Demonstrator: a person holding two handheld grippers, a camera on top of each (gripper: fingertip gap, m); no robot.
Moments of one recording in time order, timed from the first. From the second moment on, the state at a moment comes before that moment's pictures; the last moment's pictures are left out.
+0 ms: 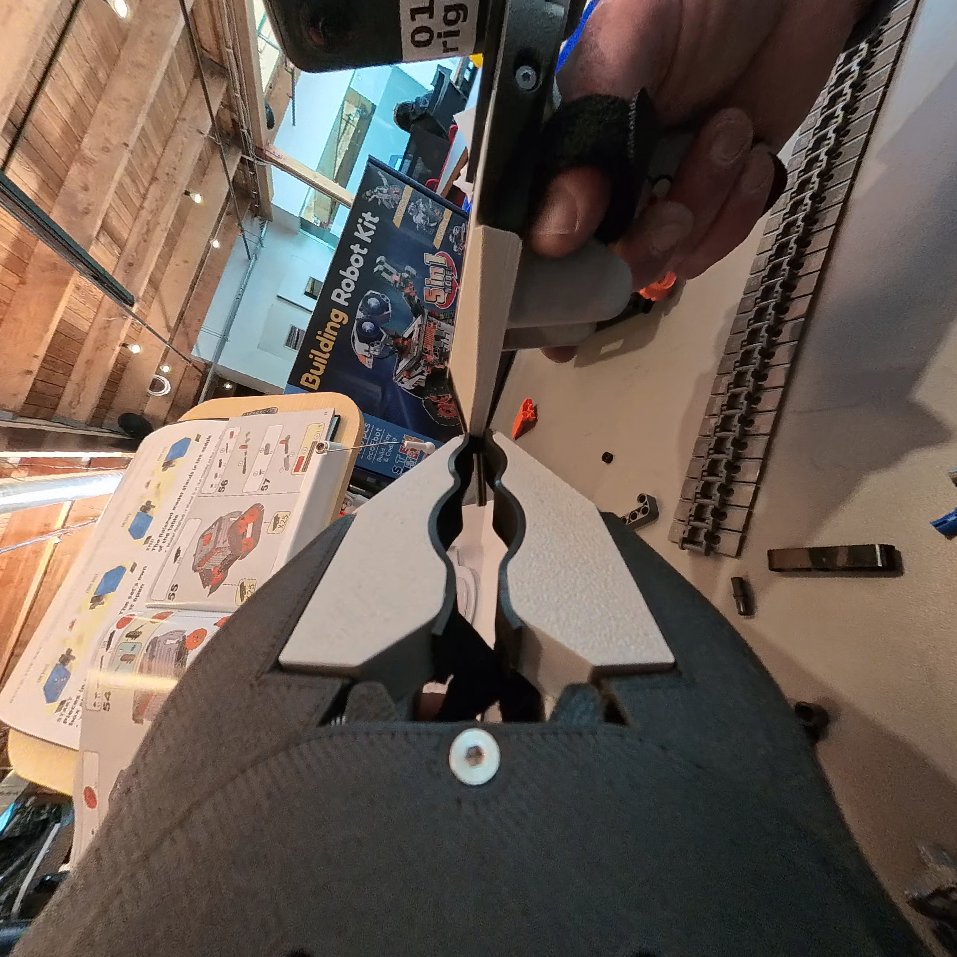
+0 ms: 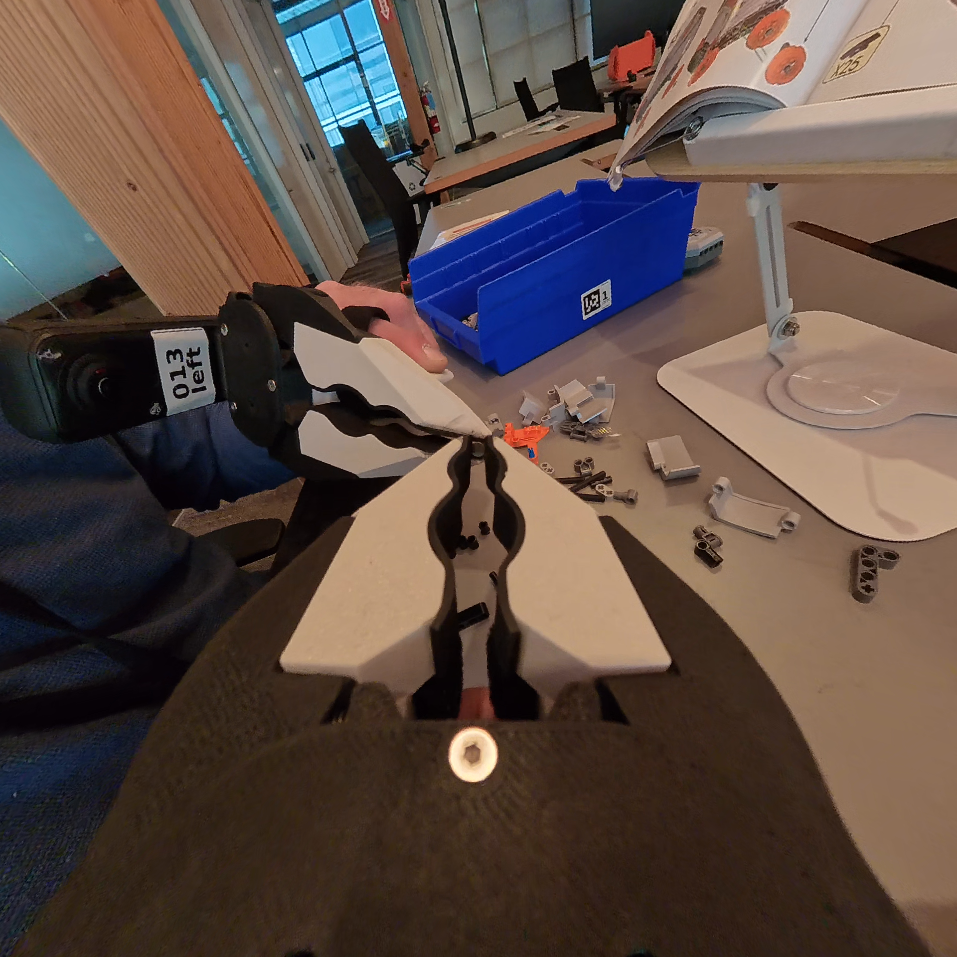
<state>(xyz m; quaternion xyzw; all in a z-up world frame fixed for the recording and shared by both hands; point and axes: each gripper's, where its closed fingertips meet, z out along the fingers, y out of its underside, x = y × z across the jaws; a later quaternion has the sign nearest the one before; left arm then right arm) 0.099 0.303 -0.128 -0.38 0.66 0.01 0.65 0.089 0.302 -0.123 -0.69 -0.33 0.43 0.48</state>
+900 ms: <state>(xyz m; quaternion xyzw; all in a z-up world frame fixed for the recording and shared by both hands) 0.076 0.252 -0.256 -0.56 0.76 -0.18 0.26 0.111 0.271 -0.186 -0.73 -0.45 0.32 0.41</state>
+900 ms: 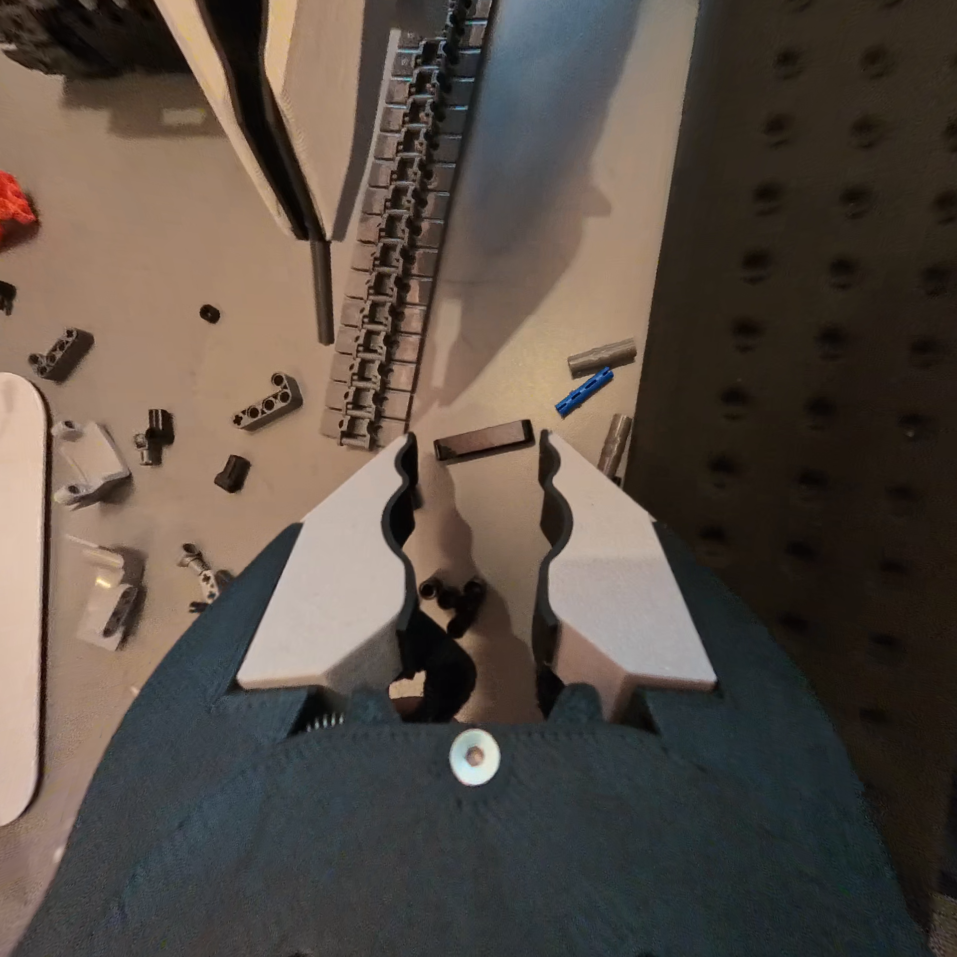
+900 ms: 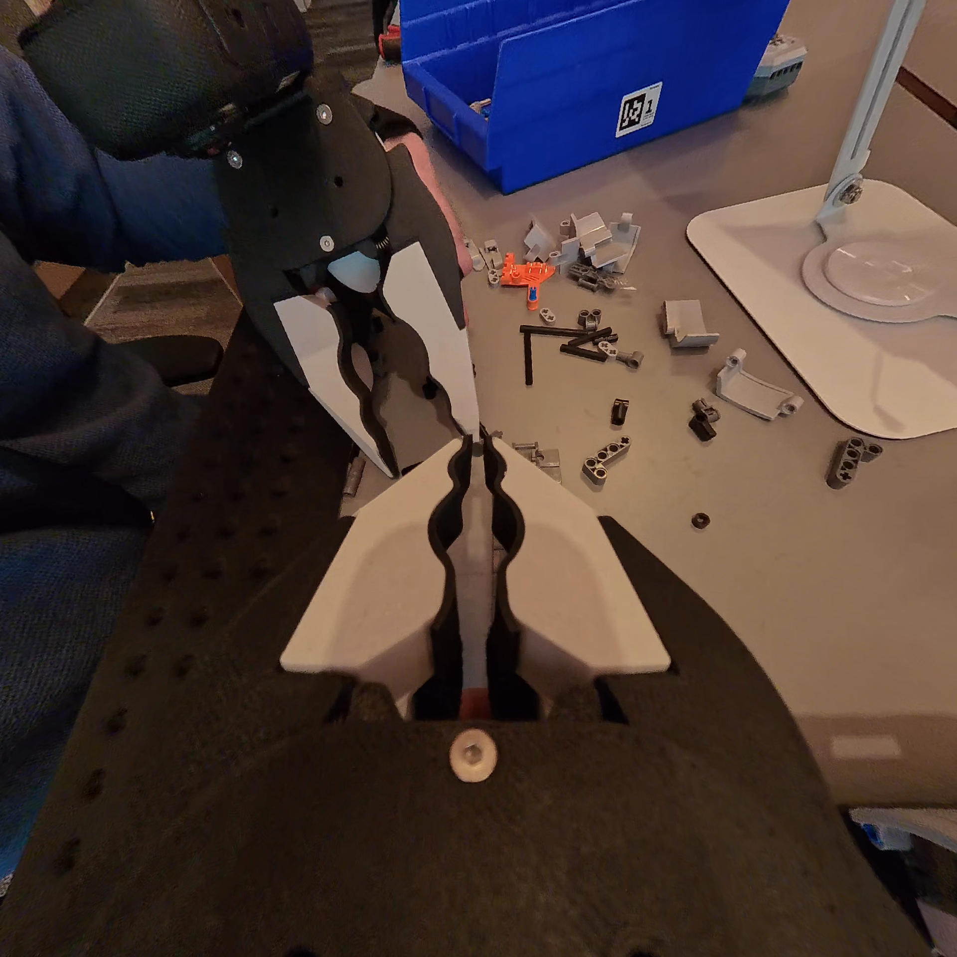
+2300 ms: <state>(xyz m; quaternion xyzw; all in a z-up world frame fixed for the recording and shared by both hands) 0.101 0.236 -0.223 -0.50 0.74 -0.23 0.38 0.135 0.261 -0.173 -0.72 -0.43 0.37 0.41</state>
